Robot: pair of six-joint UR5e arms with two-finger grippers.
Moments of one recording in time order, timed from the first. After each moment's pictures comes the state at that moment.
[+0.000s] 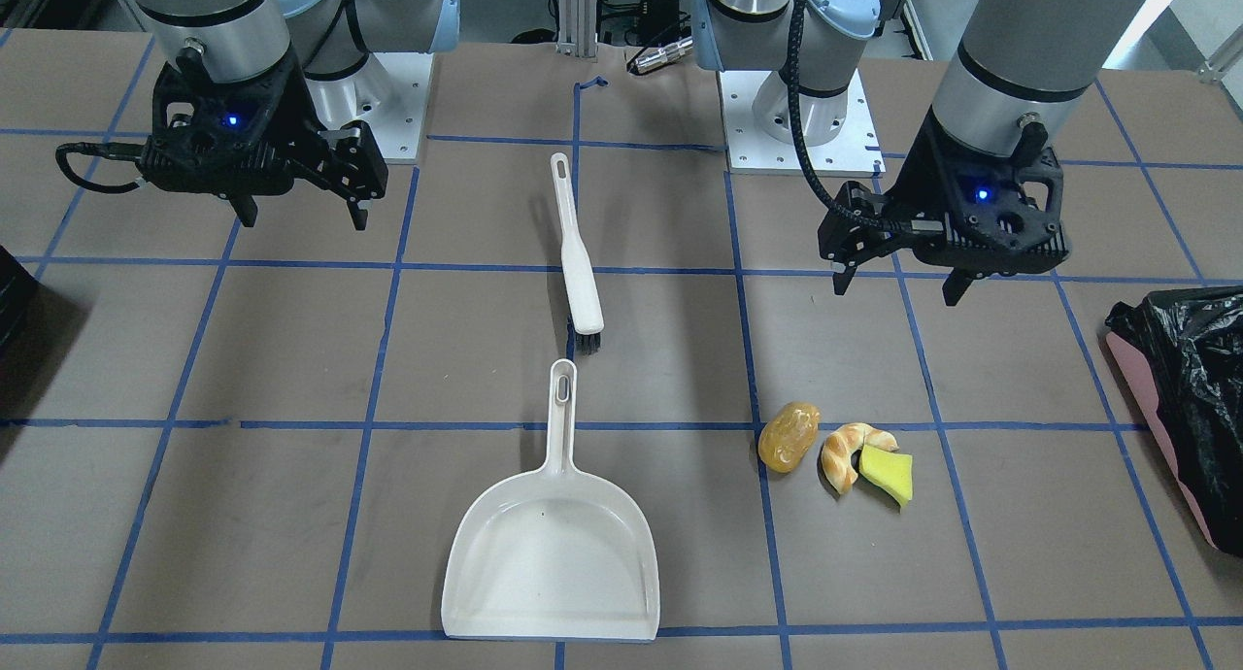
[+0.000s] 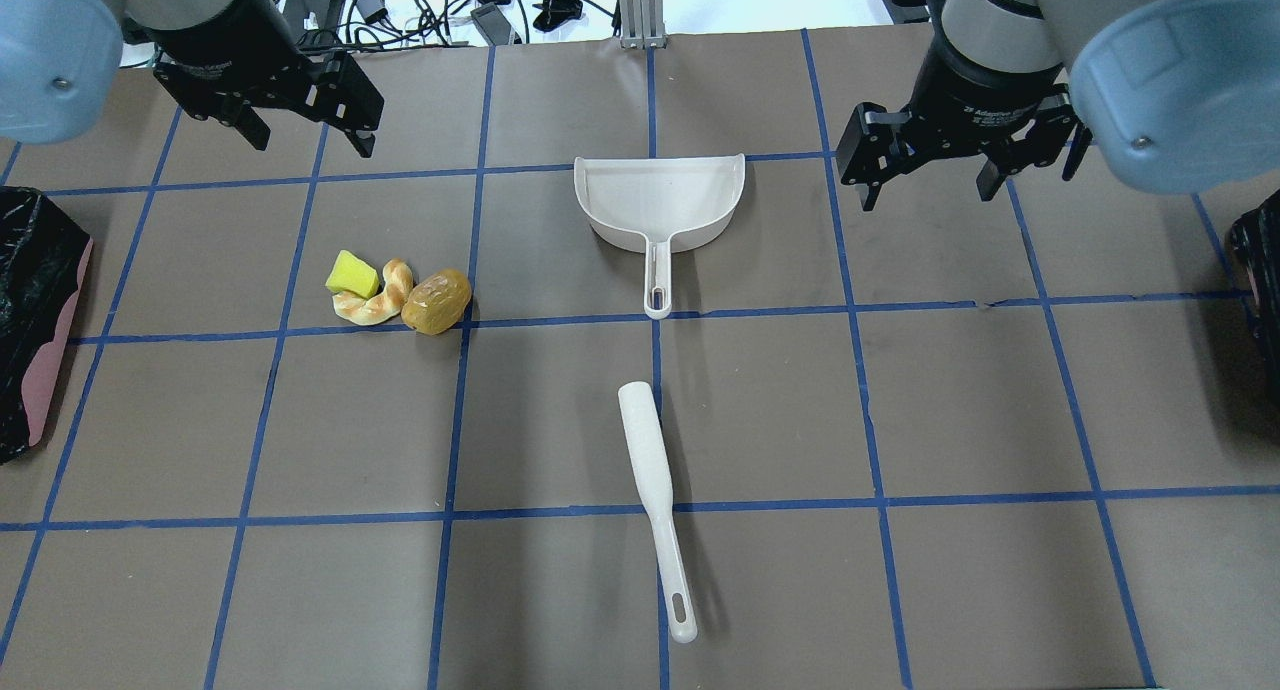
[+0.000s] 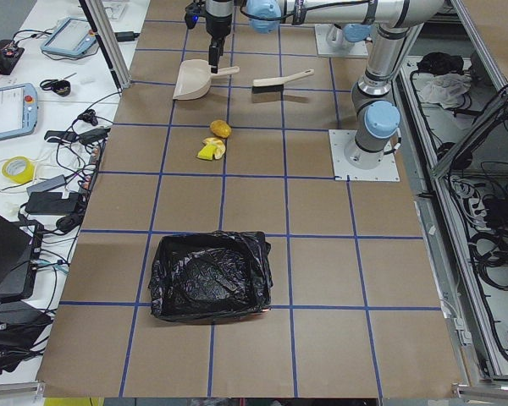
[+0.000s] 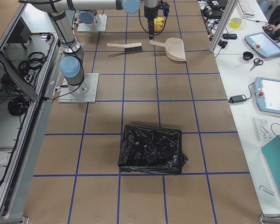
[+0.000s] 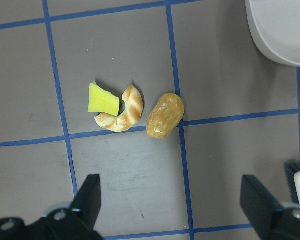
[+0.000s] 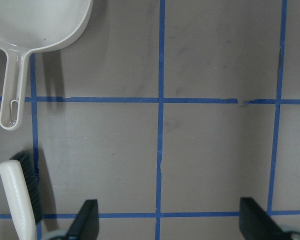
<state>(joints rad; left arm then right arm) -1.52 -1.66 -1.49 -1.46 1.59 0.16 1.63 -1.58 1.59 -1.63 -1.62 0.04</state>
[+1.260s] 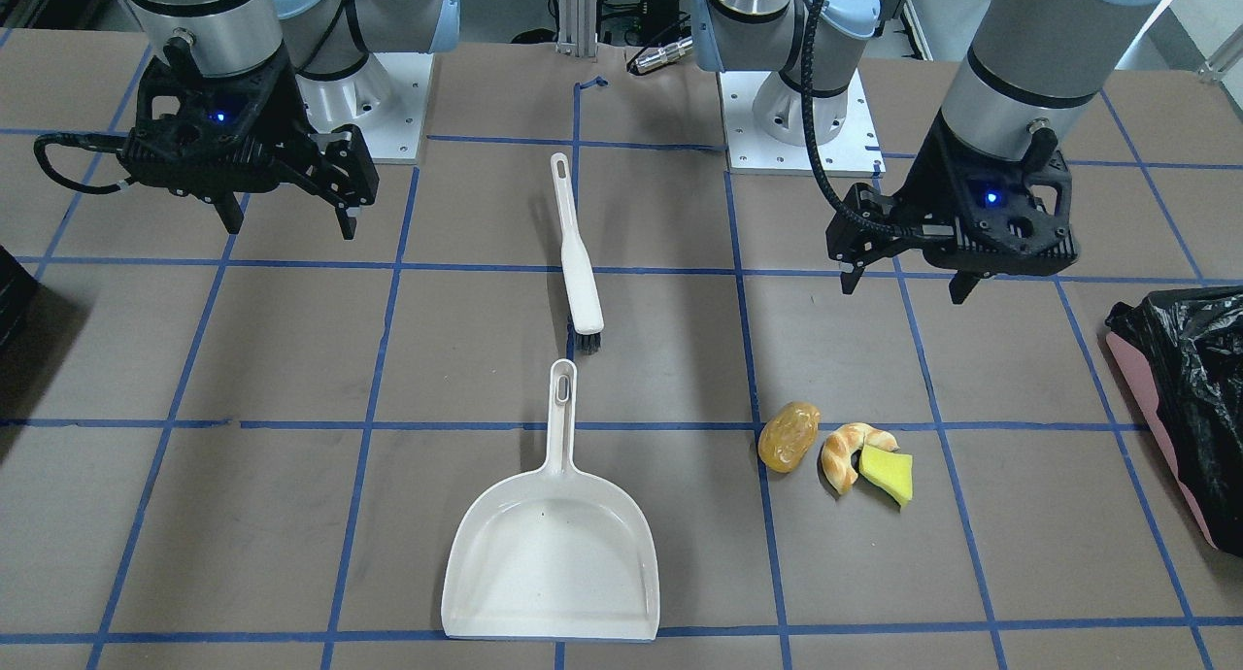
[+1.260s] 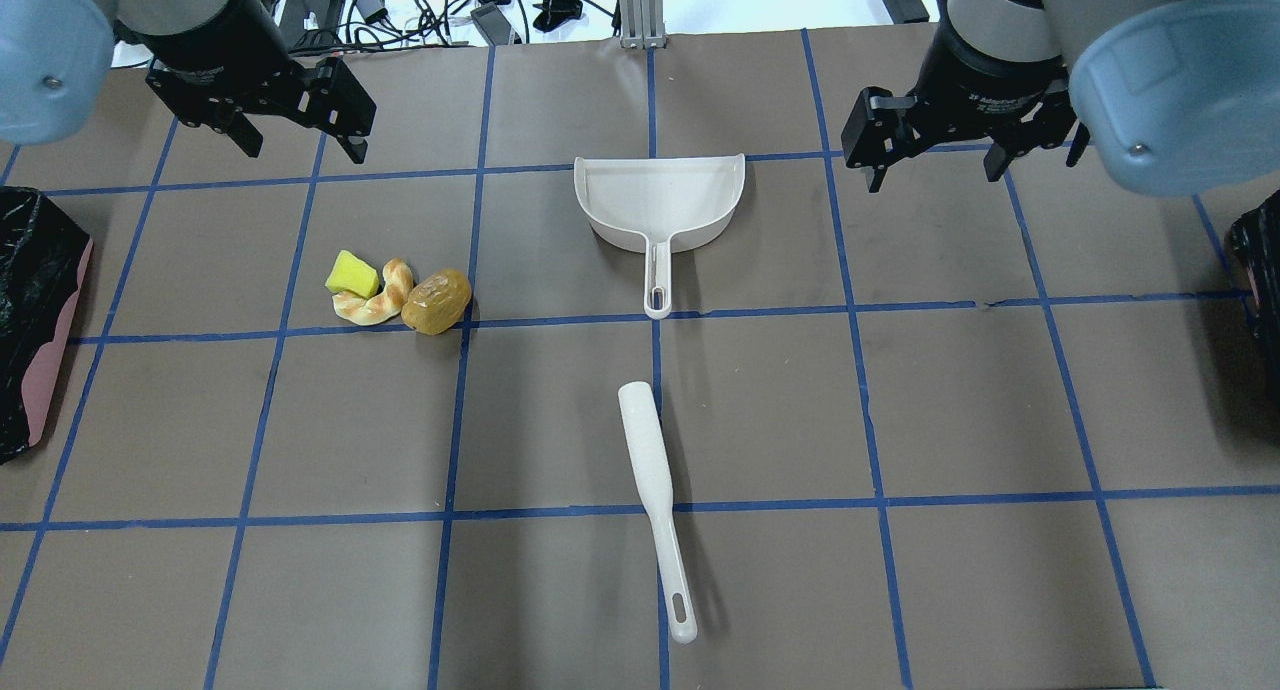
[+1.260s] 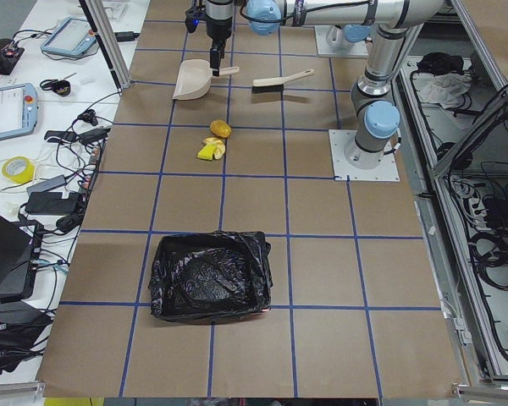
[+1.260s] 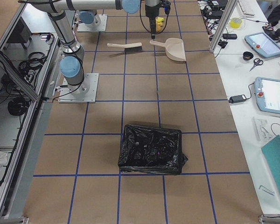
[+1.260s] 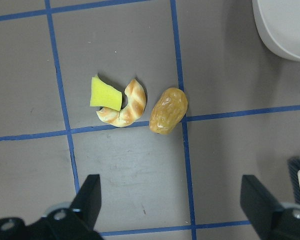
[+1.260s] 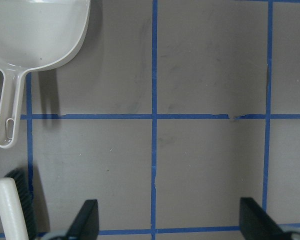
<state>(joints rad) -1.50 -1.66 -1.48 -1.47 1.59 0.17 1.63 -1.58 1.60 -1.69 -1.64 0.04</state>
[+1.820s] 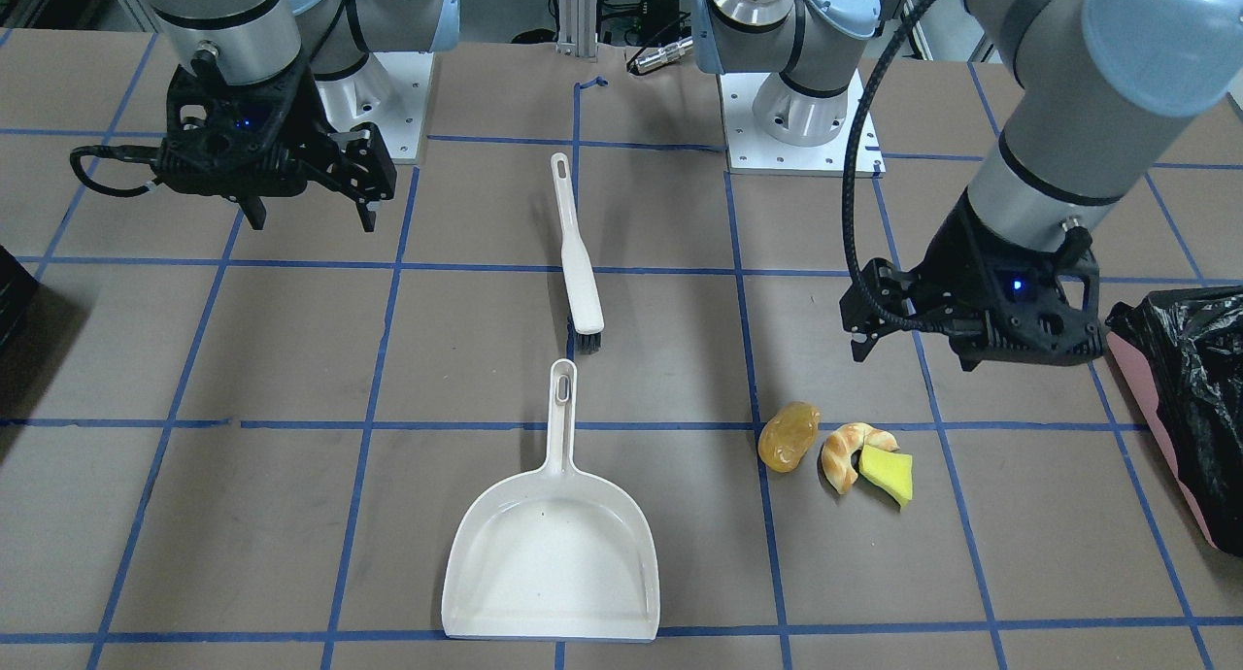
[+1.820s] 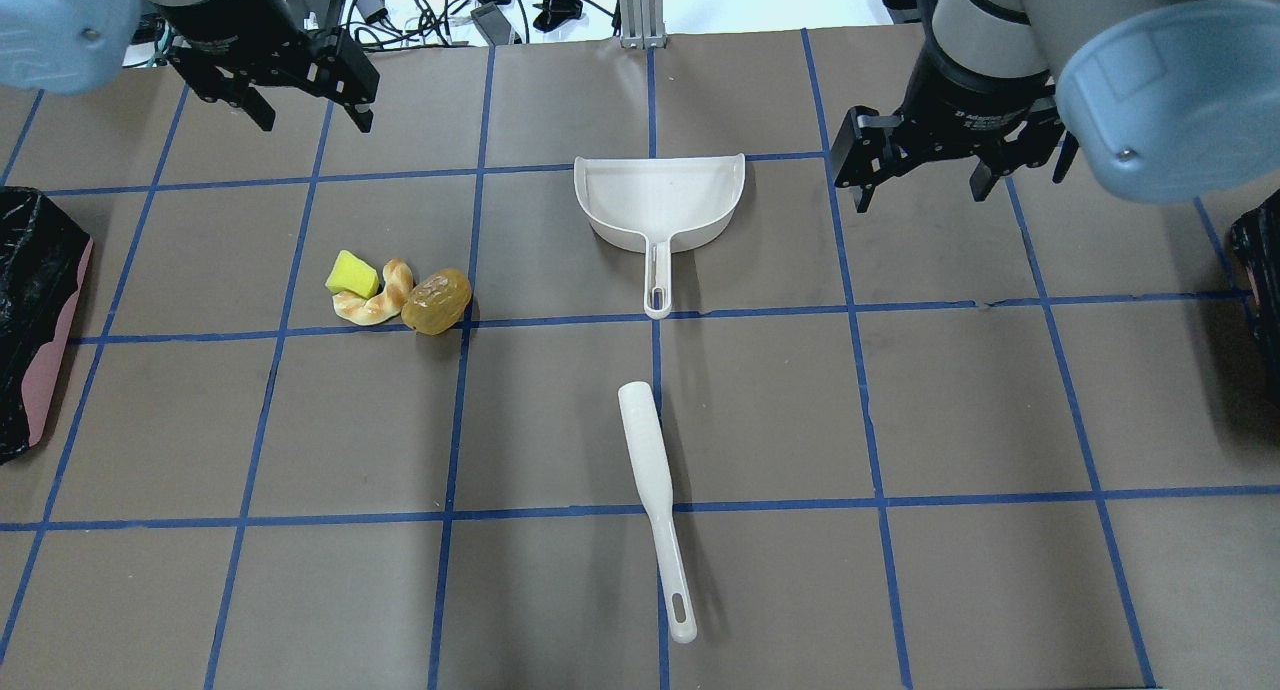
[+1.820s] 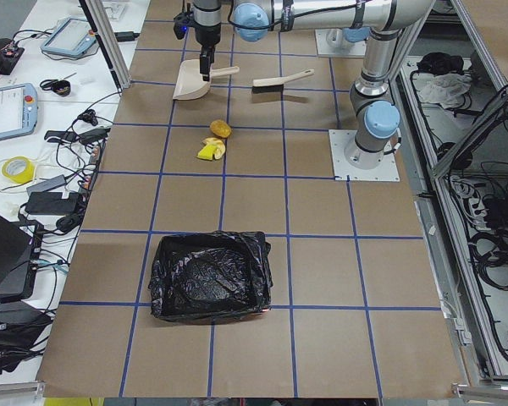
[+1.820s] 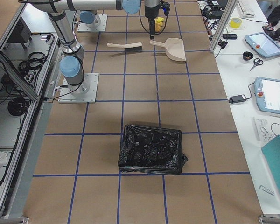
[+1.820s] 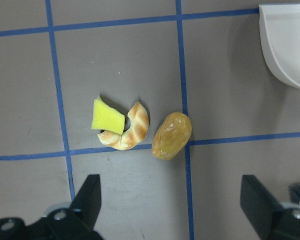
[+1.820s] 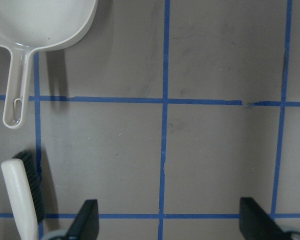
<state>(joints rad) -1.49 -1.80 -1.39 -1.42 1.54 0.16 1.66 -1.58 1.61 -1.64 -1.61 0.04</state>
